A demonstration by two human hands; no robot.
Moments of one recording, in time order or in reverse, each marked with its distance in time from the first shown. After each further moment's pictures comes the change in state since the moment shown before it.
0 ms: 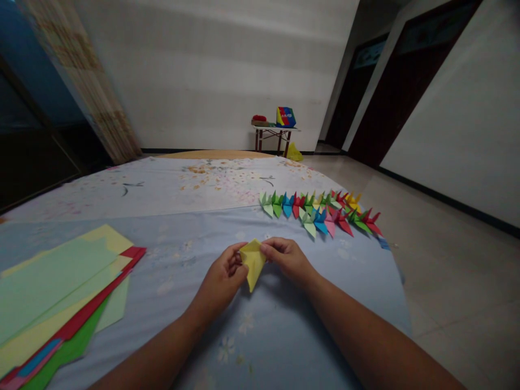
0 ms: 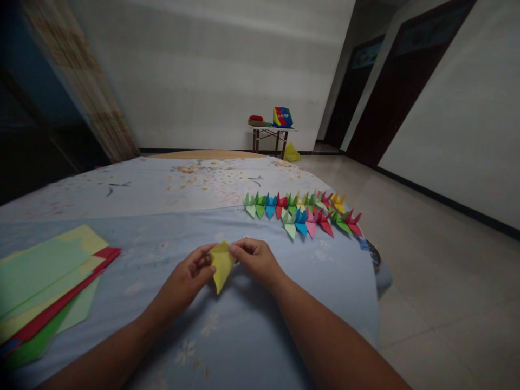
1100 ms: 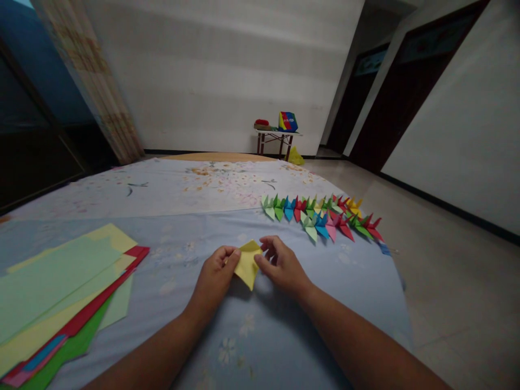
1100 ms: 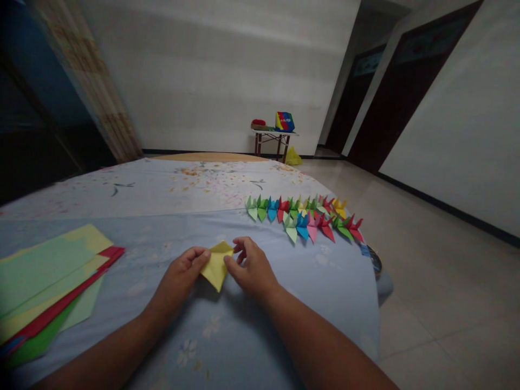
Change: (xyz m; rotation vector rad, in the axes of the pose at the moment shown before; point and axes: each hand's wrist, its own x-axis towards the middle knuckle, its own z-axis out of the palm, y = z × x) left_hand 0.006 -0.007 -0.009 -0.047 0.196 -0.043; right_hand -0.009 -0.002 0.016 -0.497 0.115 -0.147
